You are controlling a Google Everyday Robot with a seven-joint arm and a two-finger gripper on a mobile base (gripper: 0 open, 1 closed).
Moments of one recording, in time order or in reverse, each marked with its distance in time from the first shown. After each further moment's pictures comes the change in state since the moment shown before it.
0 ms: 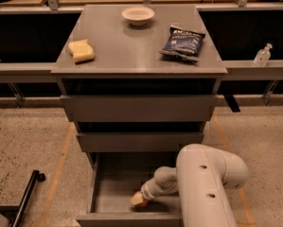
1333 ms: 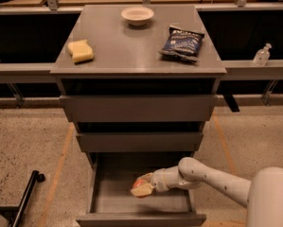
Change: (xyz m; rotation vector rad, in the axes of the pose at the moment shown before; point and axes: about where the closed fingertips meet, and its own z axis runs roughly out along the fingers) arm -0.057 0.086 -0.158 -0.299 -0.340 -0.188
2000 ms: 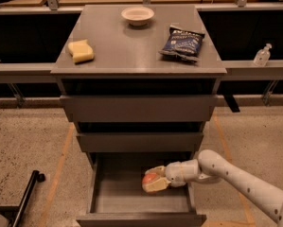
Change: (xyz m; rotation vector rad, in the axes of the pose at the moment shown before) arm -0.036 0.045 -0.085 -0.136 -0.106 -0.089
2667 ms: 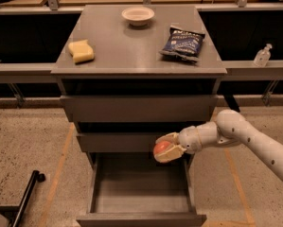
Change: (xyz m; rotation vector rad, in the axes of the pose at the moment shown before) arm -0.139 0.036 -0.104 0.041 0.069 -0.185
